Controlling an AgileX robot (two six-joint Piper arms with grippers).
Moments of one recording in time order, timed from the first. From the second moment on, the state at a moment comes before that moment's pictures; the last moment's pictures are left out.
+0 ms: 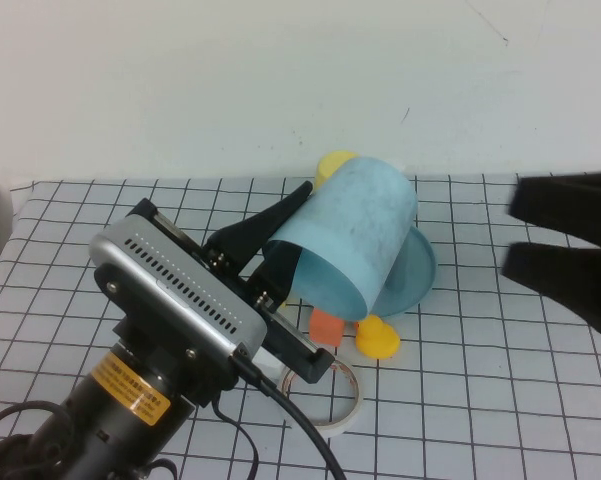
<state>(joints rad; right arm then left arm) 0.09 1.11 -0.68 1.70 1.03 -0.71 -0.74 1.33 -0.51 -0.04 -1.09 0.40</state>
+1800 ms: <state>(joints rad) 0.43 1.40 -0.94 1.72 0.76 -0.71 -0.74 1.33 -0.51 -0.03 -1.09 0.38</state>
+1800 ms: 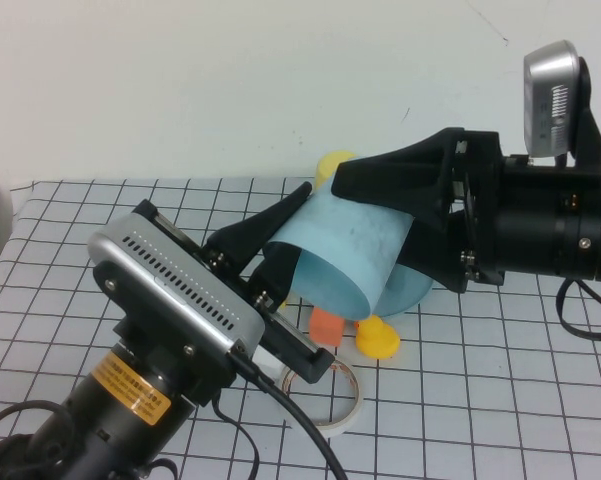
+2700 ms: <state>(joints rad) 0.43 1.40 -1.08 1.72 0.39 -1.46 -0.74 1.11 -0.43 -0.13 -0.94 0.29</state>
